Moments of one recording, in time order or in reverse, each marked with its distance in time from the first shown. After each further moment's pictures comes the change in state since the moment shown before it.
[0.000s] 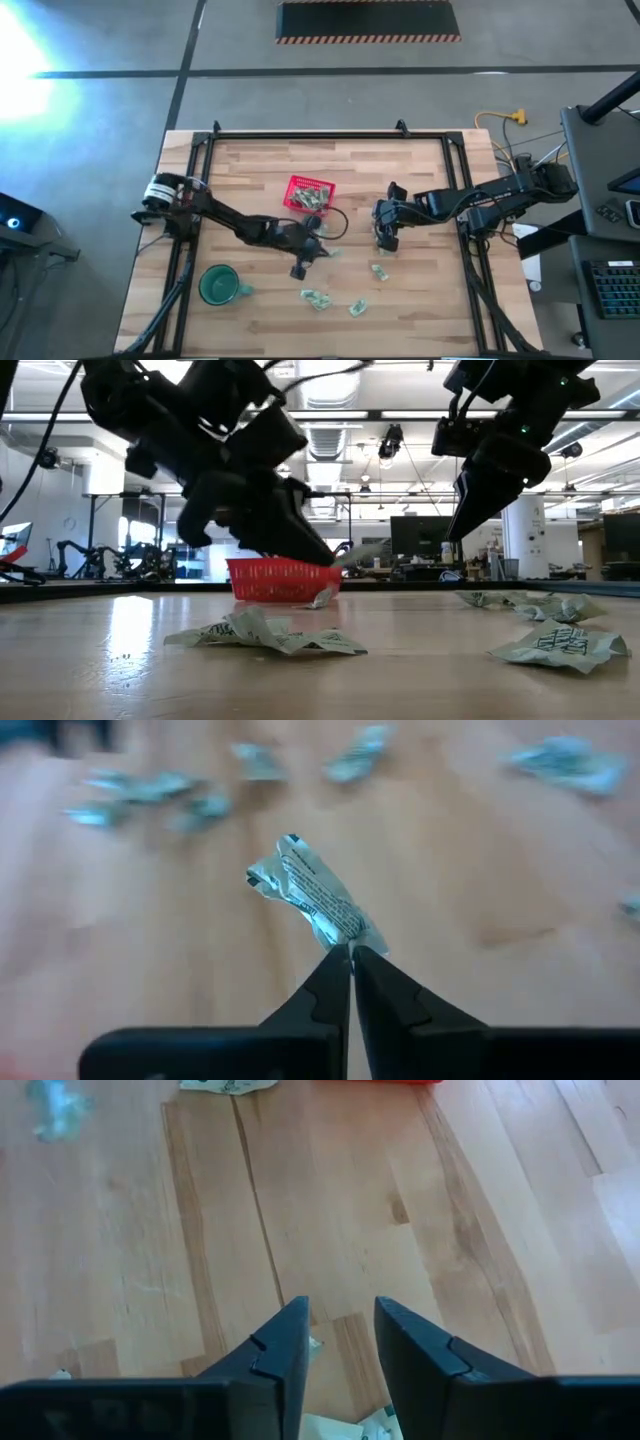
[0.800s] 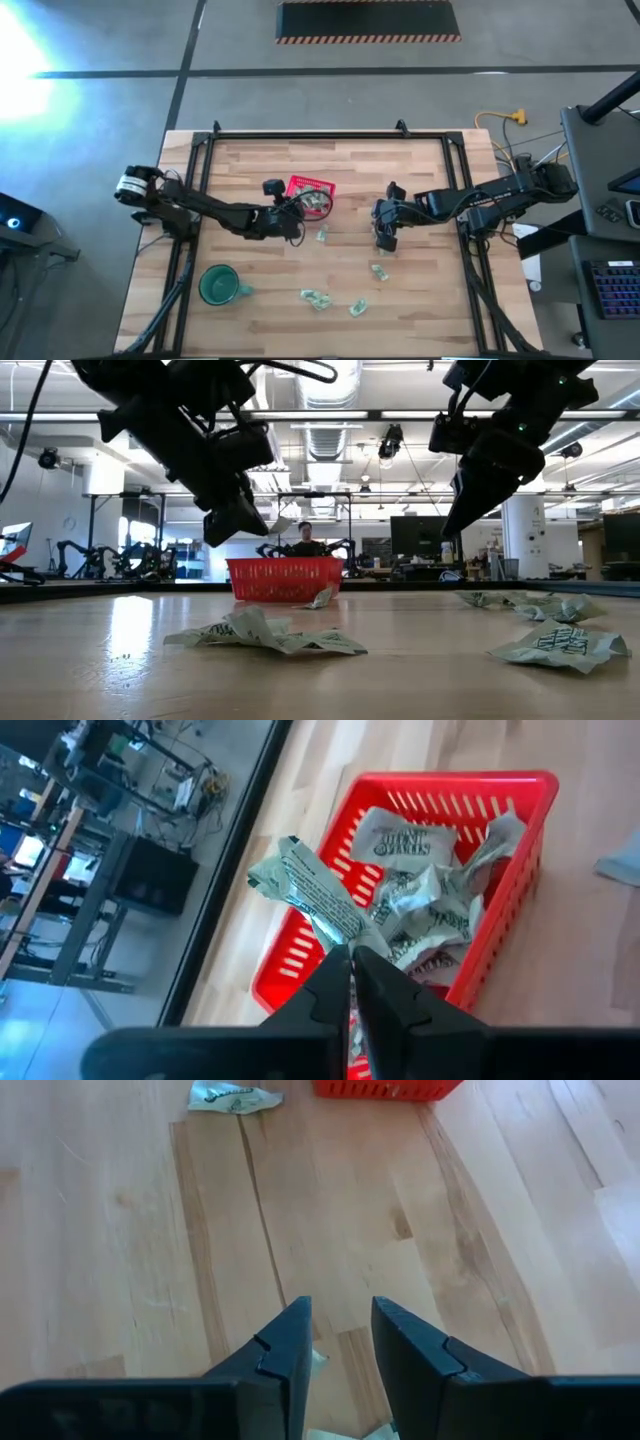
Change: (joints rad) left arm 0.042 -0.214 -0.021 -0.450 -0.788 -0.118; right arm 0.000 0.000 -0.001 0.034 0.000 0.000
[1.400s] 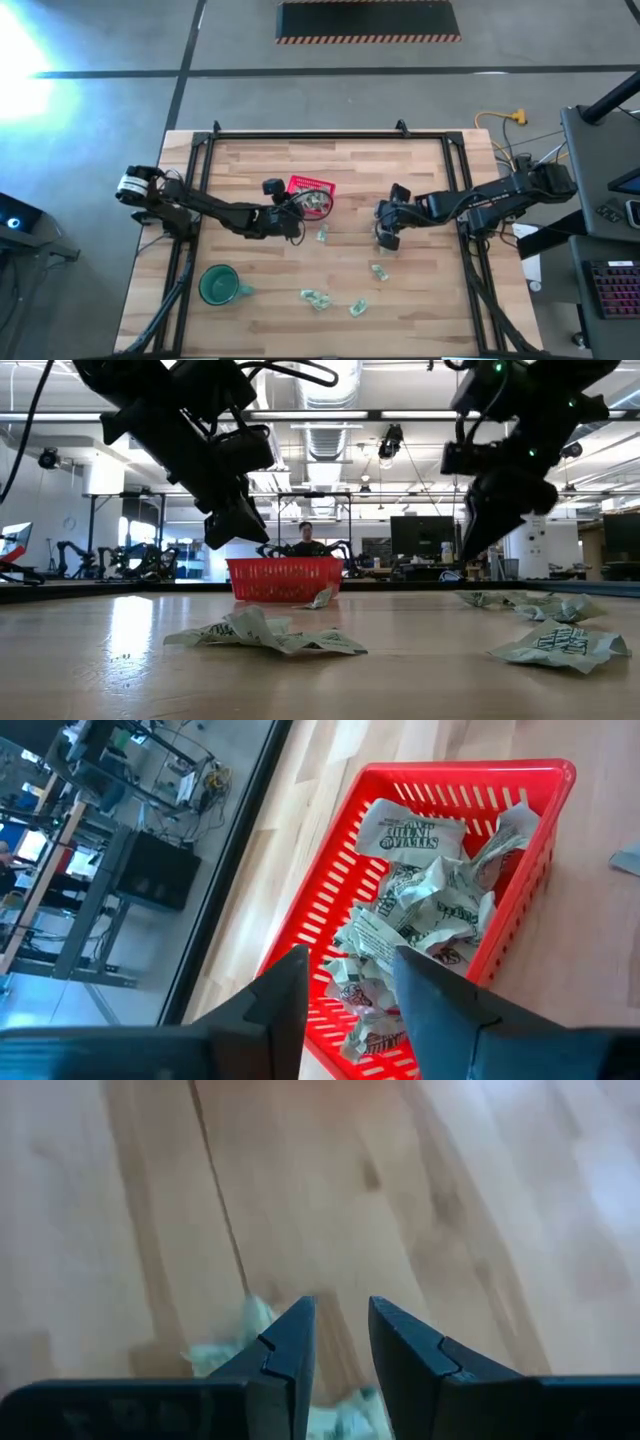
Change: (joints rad) left arm 0.008 0.008 0.000 -0.006 -0.002 -0.007; right arm -0.003 0.013 -0.069 0.002 0.055 0.017
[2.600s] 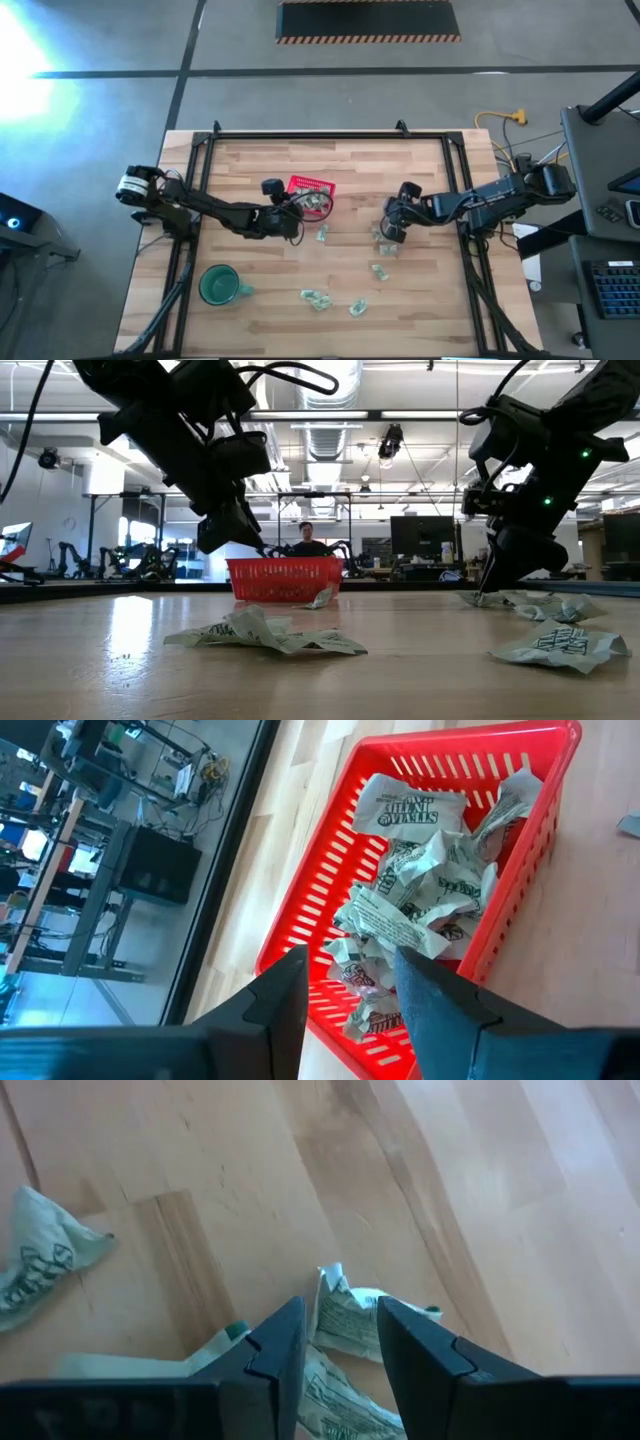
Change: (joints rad) left arm 0.000 0.000 0.000 -0.050 0.001 0.000; right arm -0.084 0.003 -0.198 0.146 0.119 -0.040
